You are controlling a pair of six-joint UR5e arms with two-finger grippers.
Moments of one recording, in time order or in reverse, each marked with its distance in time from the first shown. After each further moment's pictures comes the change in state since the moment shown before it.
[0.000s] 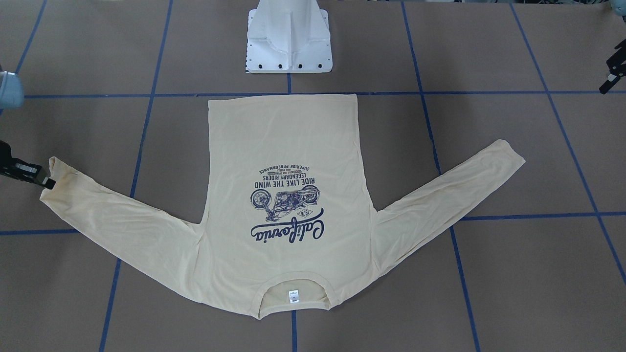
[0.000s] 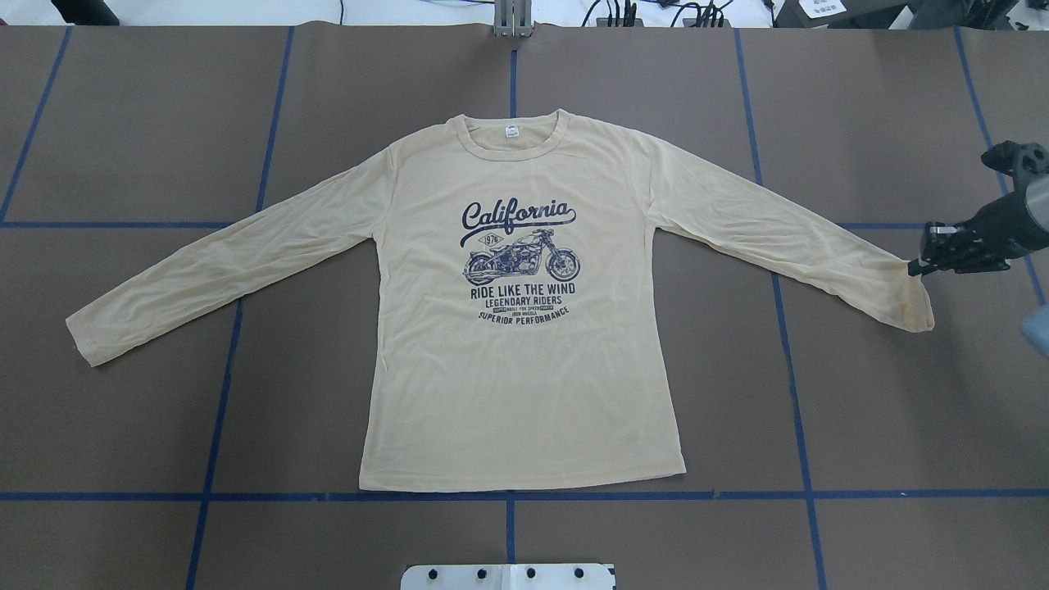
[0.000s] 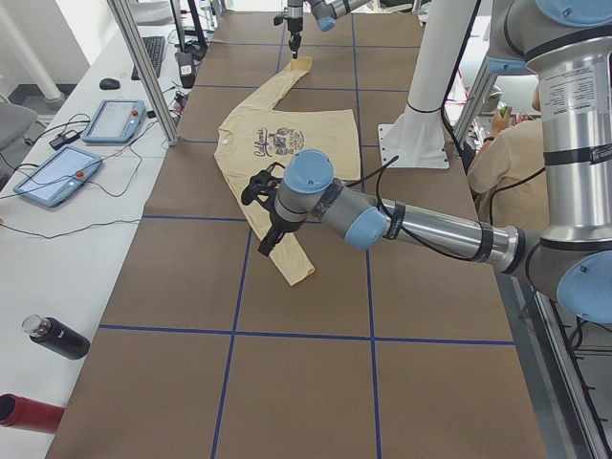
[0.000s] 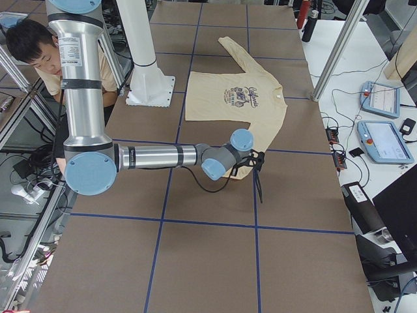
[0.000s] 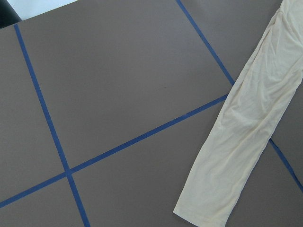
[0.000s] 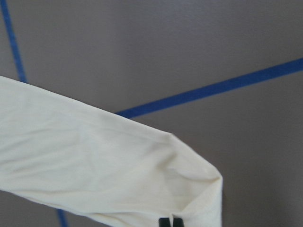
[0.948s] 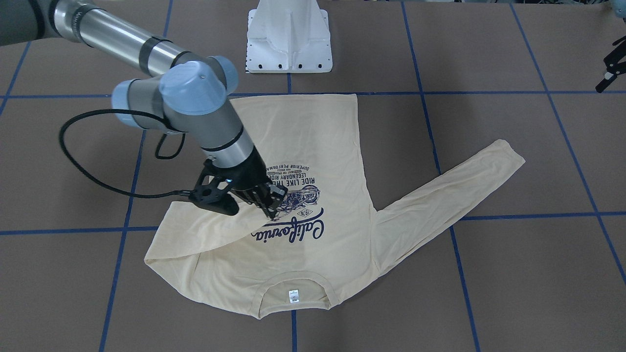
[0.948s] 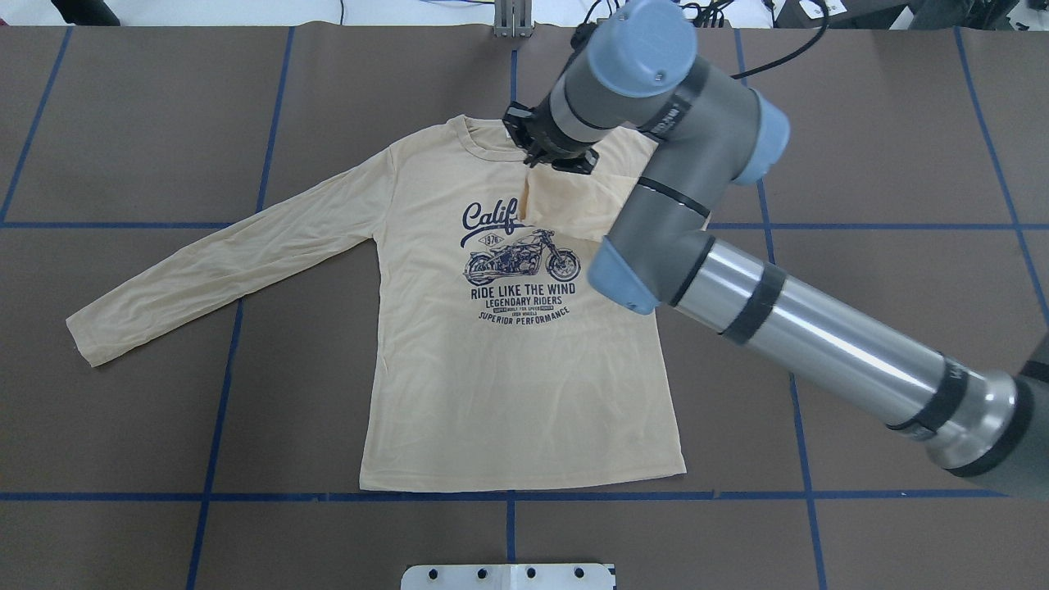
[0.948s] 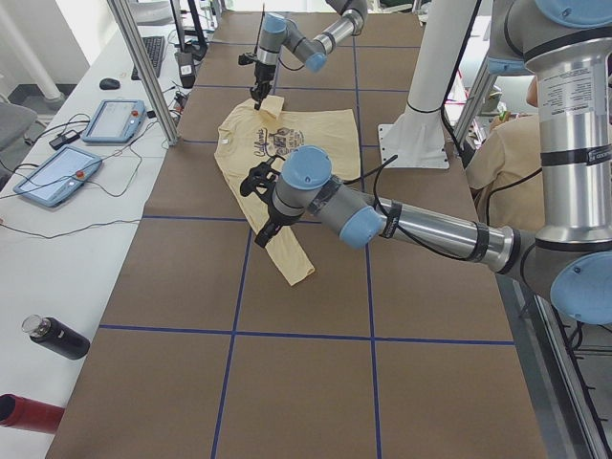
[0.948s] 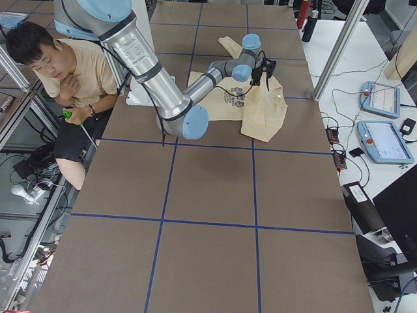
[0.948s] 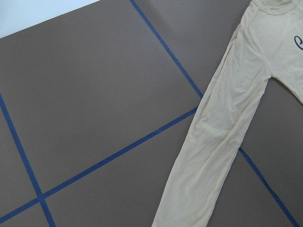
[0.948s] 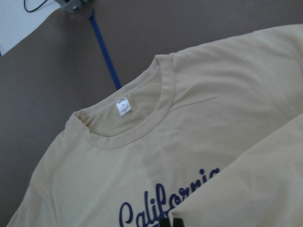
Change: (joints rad) left arm 0.002 -0.023 0.007 -0.032 -0.016 0.000; right arm -0.400 0.817 -0.224 -0.263 -0.538 0.482
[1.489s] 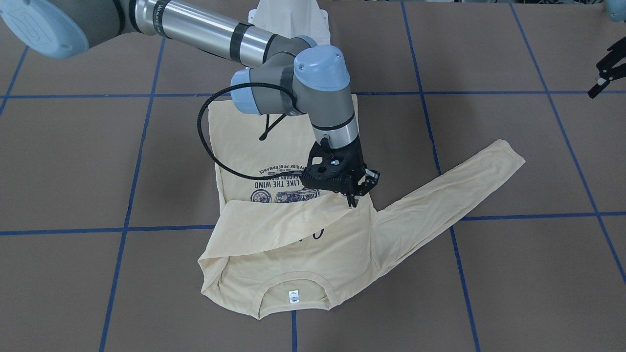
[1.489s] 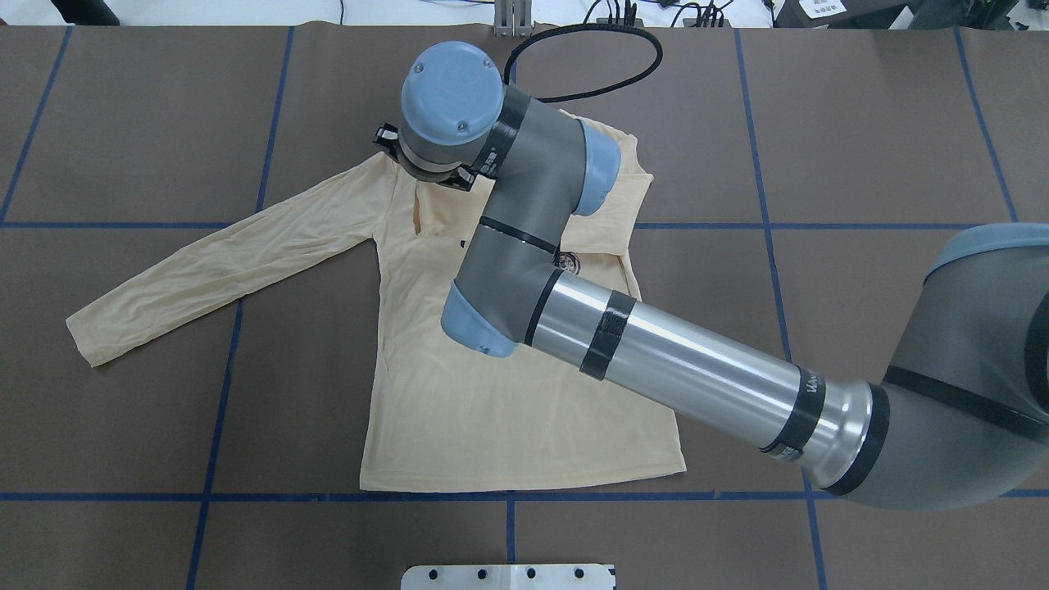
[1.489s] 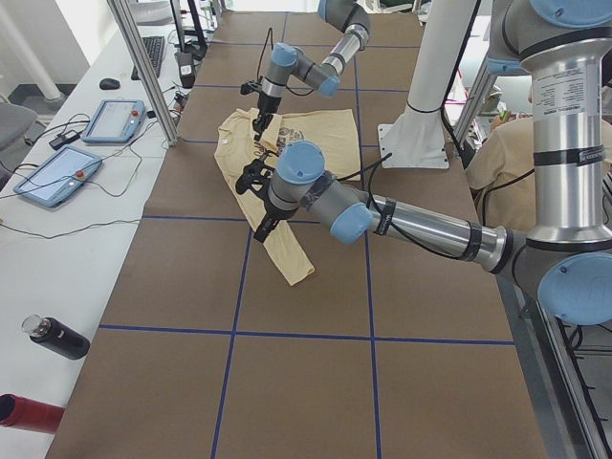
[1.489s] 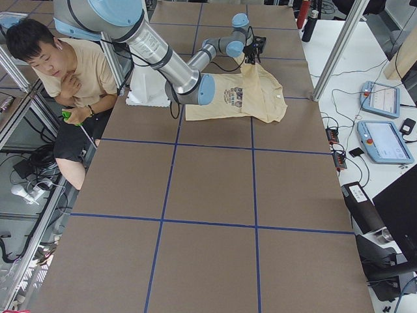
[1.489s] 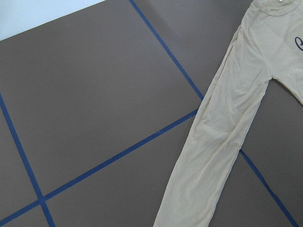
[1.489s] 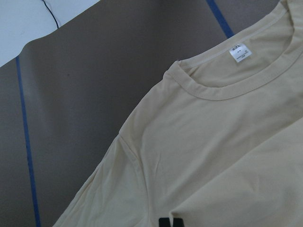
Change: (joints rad) left arm 0.055 -0.038 0.018 -0.017 0.013 -0.173; right arm -0.147 0.234 -0.224 0.023 -0.193 0.009
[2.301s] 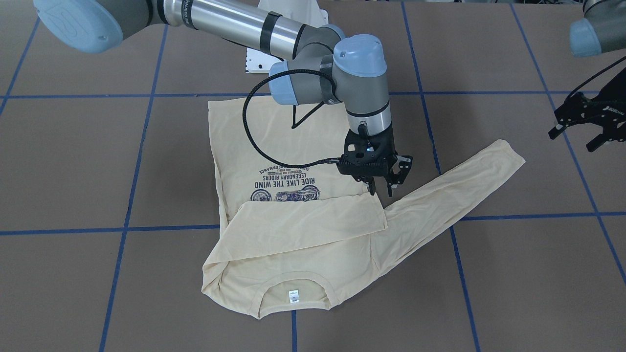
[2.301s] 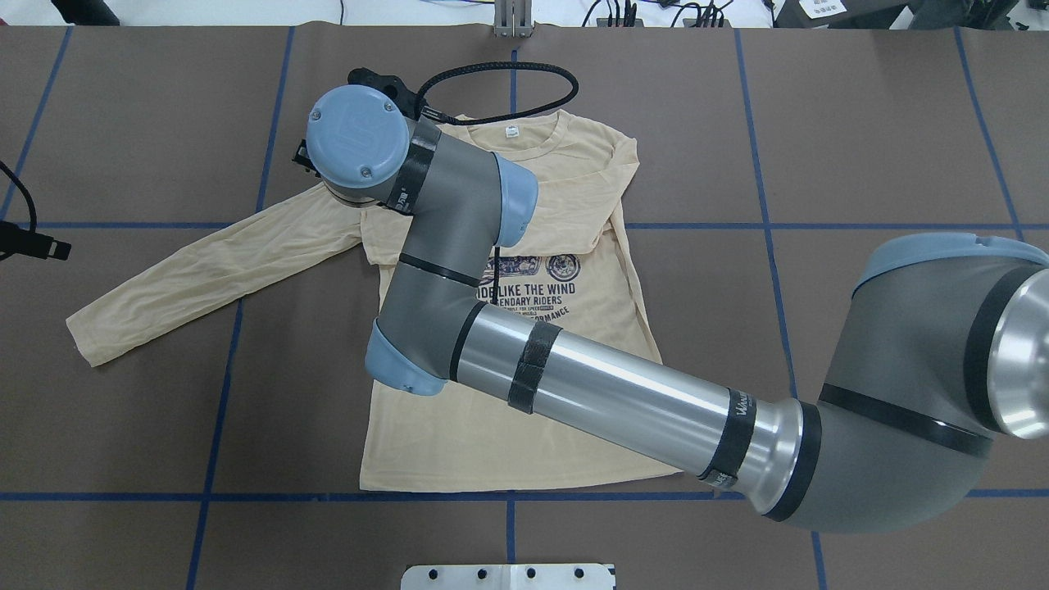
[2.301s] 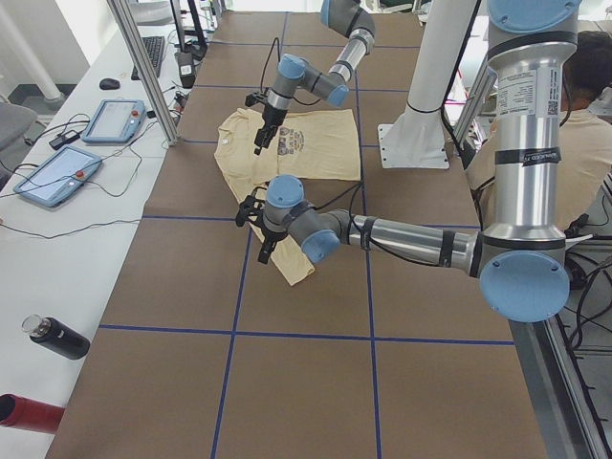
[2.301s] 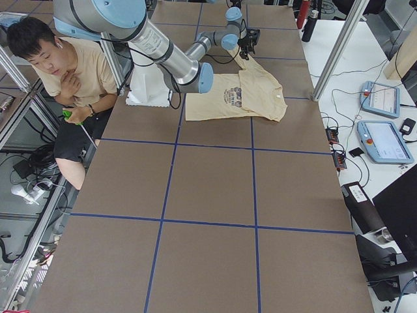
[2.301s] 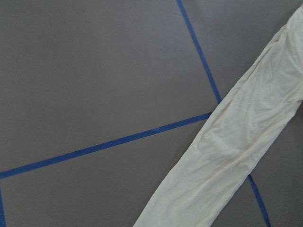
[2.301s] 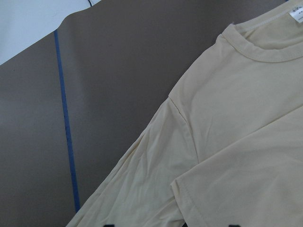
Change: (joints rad) left arm 0.299 -0.051 0.250 -0.229 0.249 -0.312; right arm -0.041 0.089 -0.099 0.027 -0.059 0.003
